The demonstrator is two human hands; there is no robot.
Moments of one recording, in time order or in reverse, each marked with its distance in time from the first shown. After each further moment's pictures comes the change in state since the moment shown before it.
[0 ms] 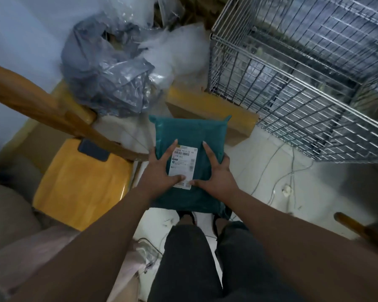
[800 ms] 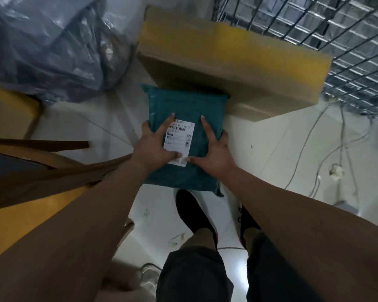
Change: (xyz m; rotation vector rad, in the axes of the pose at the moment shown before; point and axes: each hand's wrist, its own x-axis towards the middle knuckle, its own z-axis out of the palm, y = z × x) left_hand 0.287 -0.203 0.126 0.178 -0.155 0.014; right_hand 0.271 0.155 0.177 0.044 0.100 0.131
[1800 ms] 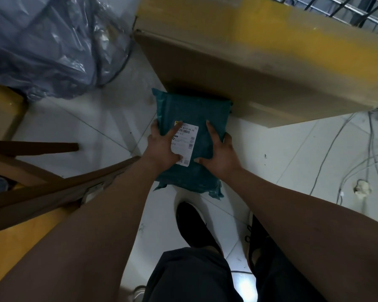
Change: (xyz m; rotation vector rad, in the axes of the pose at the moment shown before) left_hand 0.087 -0.054 0.073 0.066 -0.024 -0.040; right_hand 0.086 0.062 0.053 -0.125 -0.028 0.033
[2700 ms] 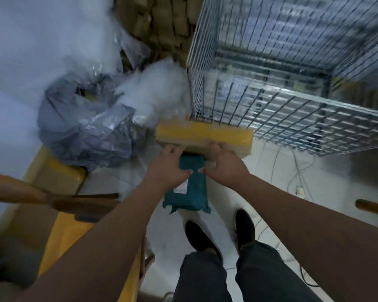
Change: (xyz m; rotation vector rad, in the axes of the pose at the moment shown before) left_hand -0.271 0.243 -0.293 0.250 0.086 0.242; right_hand -0.273 -0.208 -0.312 -0.078 0.180 -0.169
